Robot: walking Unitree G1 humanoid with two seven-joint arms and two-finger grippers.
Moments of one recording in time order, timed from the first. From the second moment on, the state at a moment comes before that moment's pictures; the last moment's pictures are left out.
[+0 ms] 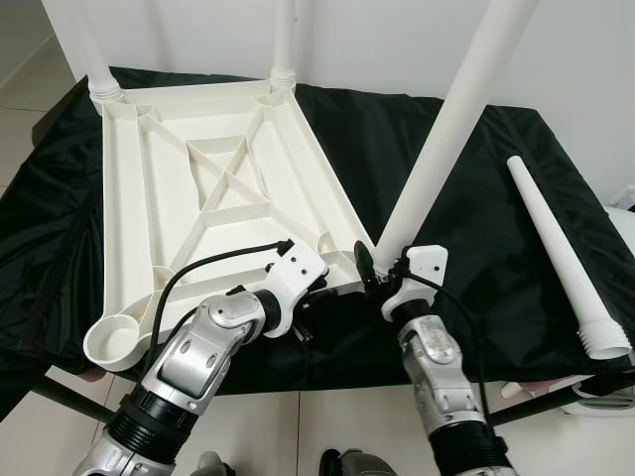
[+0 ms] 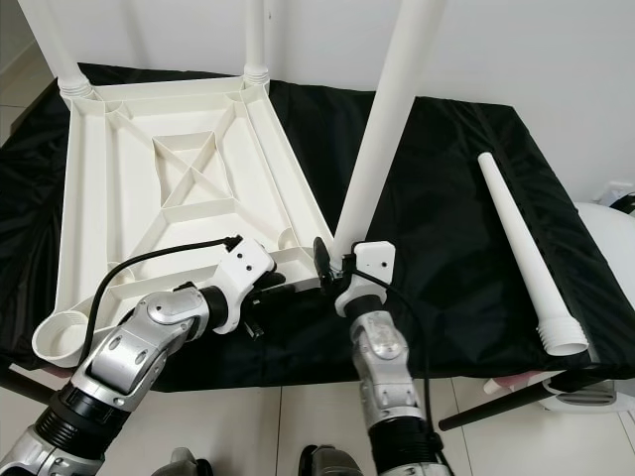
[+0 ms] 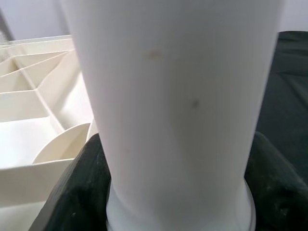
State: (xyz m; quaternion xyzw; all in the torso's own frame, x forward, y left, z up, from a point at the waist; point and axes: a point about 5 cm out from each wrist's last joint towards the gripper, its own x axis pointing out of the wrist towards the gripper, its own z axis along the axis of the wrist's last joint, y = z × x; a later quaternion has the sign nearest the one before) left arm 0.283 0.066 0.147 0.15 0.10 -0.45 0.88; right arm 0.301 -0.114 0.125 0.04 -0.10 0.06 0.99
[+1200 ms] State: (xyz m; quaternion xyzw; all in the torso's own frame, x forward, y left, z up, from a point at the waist) left arm 0.280 0.065 0.149 0.16 0.10 -0.46 0.87; right arm 0.312 -0.154 0.136 -0.03 -0.08 0.30 0.95
